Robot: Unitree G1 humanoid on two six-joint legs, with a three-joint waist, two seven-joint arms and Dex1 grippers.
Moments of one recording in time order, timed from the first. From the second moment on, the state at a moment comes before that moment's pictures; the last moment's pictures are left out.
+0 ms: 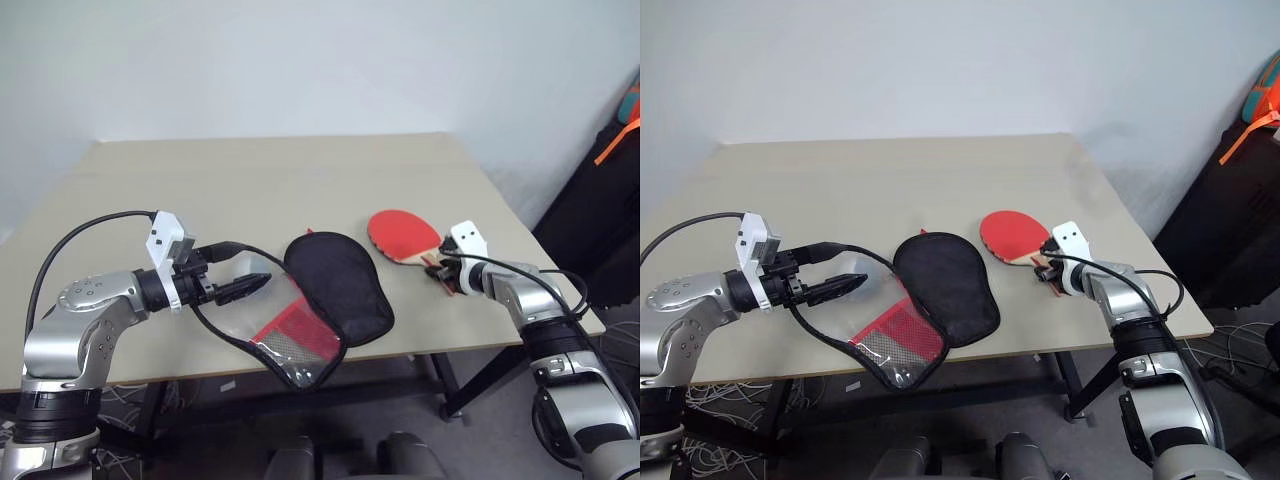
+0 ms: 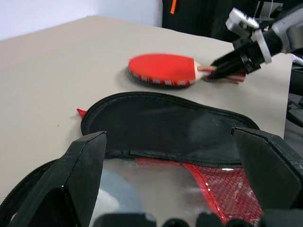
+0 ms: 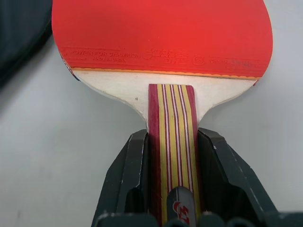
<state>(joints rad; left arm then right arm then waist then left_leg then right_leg) -0.22 0.77 0.23 -0.15 -0.57 0.60 -1.00 -0.65 -0.43 0.08 0.37 0.14 0.74 0.59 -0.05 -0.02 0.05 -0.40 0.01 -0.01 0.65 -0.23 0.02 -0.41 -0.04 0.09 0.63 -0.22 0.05</state>
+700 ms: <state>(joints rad) -0.25 0.77 0.21 -0.11 -0.57 0.59 -1.01 -0.58 -0.10 0.22 -0.05 0.18 1.16 0.34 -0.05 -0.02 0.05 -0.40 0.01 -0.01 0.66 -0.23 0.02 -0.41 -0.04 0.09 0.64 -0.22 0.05</state>
